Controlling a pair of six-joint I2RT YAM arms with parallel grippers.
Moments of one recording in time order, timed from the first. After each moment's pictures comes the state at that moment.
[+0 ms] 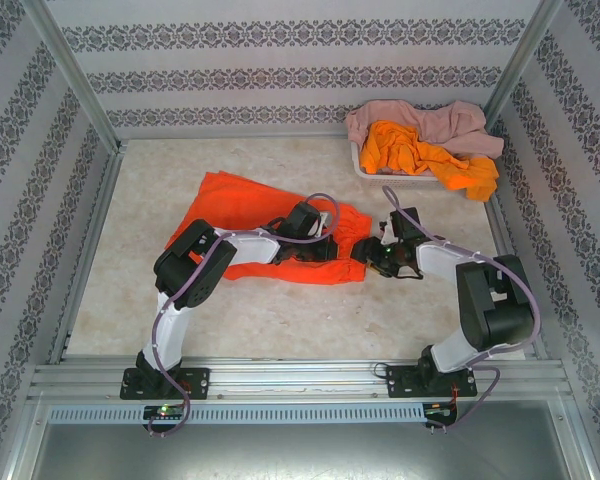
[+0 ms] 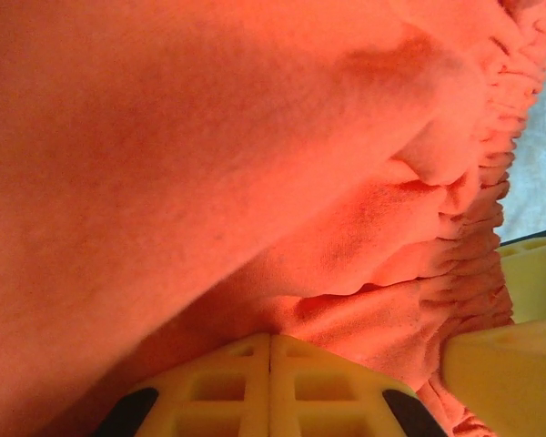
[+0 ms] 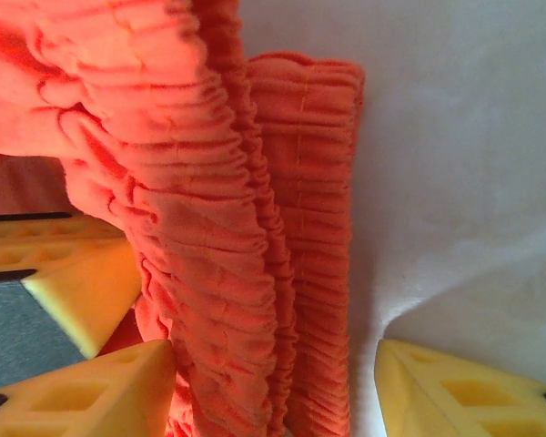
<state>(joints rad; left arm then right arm) -0.69 2.12 1.27 0.06 0.40 -0.65 0.18 1.56 0.70 -0.23 -0.47 0.61</state>
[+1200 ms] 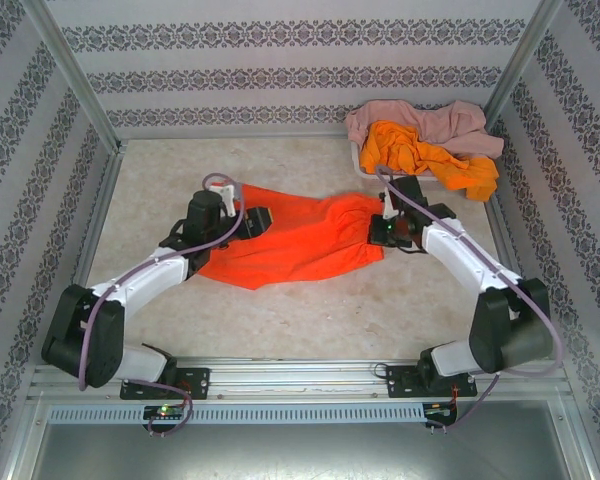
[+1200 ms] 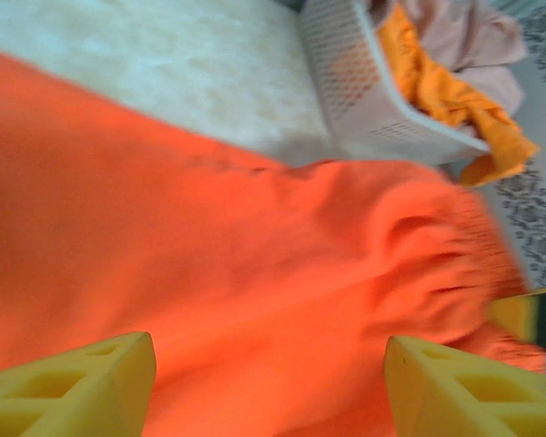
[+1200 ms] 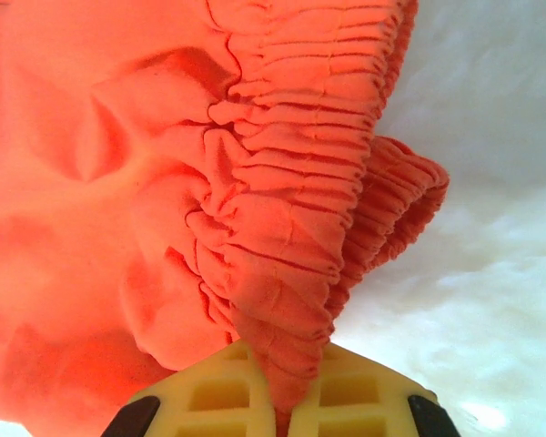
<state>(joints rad) -0.34 1.37 0.76 0.09 0.30 -0.60 0.24 1.42 1.05 -0.72 -0.15 0.34</state>
